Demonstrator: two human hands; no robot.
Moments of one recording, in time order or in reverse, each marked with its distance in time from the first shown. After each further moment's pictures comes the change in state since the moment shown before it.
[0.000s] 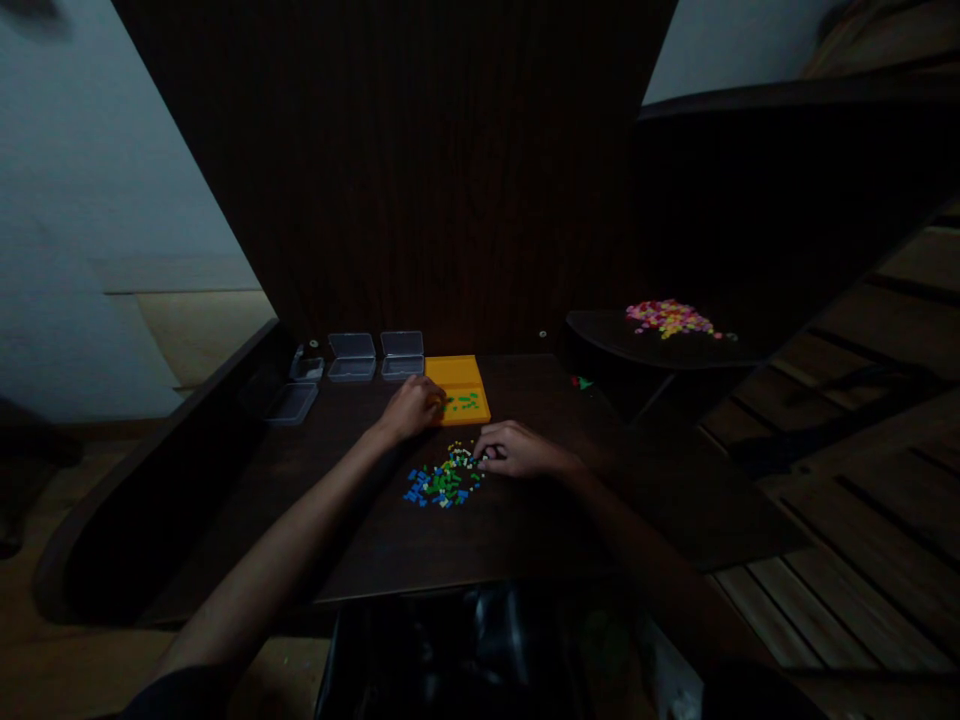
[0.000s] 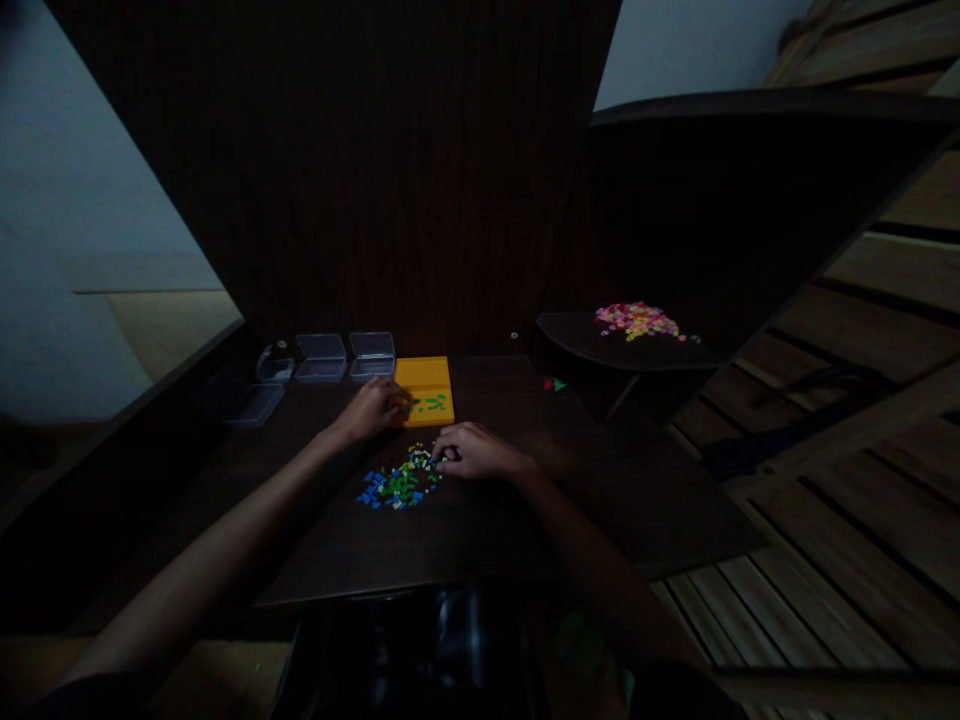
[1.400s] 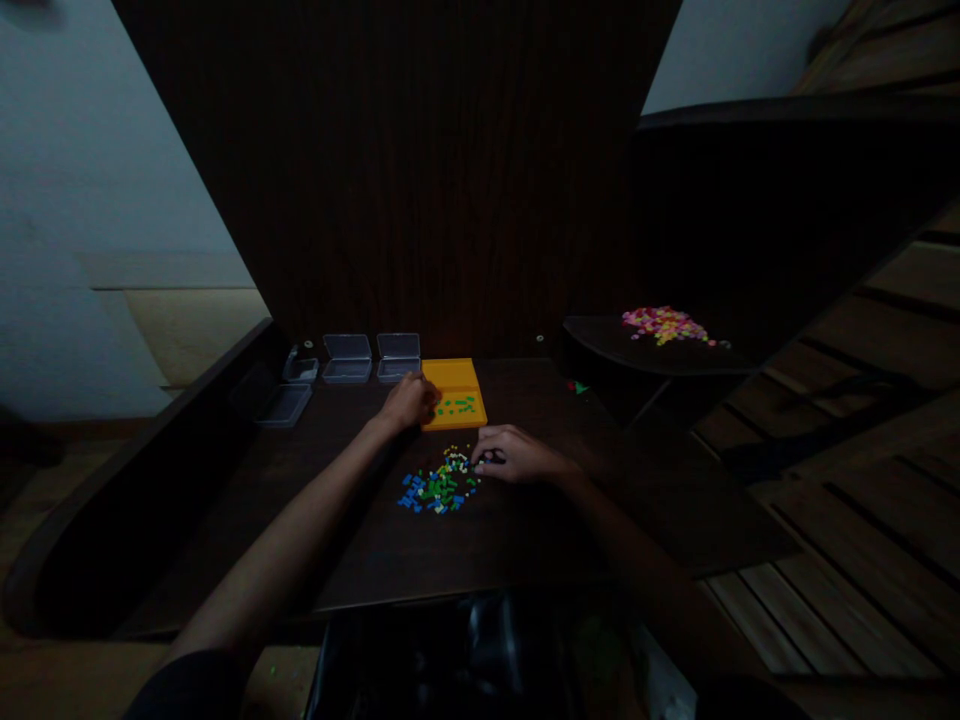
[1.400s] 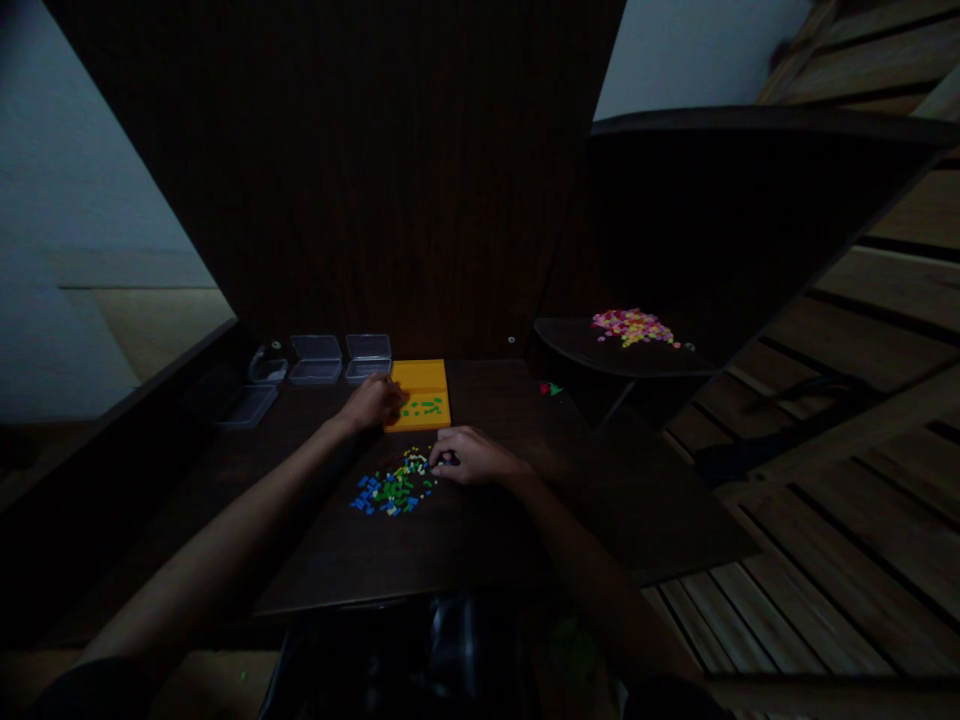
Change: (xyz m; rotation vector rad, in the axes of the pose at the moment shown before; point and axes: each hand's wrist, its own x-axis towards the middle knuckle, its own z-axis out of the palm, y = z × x) left_hand 0.024 -0.018 0.010 0.090 -0.048 -0.095; right_hand -0.002 0.001 0.000 0.011 0.020 -0.014
